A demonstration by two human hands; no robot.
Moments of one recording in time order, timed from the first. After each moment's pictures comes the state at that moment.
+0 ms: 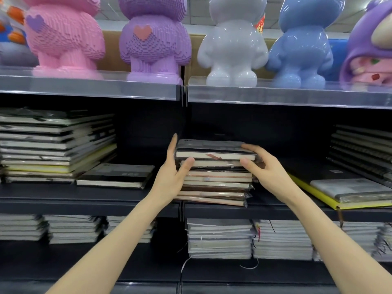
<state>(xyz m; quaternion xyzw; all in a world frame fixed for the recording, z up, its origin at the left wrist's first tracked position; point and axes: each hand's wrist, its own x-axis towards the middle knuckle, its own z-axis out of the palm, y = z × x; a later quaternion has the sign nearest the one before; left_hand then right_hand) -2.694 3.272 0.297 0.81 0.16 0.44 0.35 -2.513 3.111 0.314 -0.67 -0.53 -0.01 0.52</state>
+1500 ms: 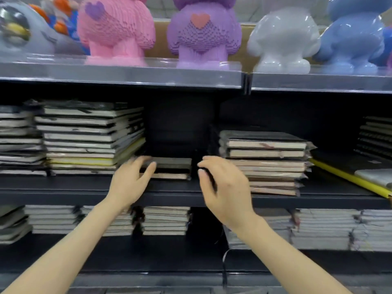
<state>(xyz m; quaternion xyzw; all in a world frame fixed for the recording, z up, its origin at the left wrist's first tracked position) -2.841 3.409 0.265 0.86 0.31 0.40 0.09 -2.706 3.224 0.268 -0.58 -0.57 -0.39 0.44</state>
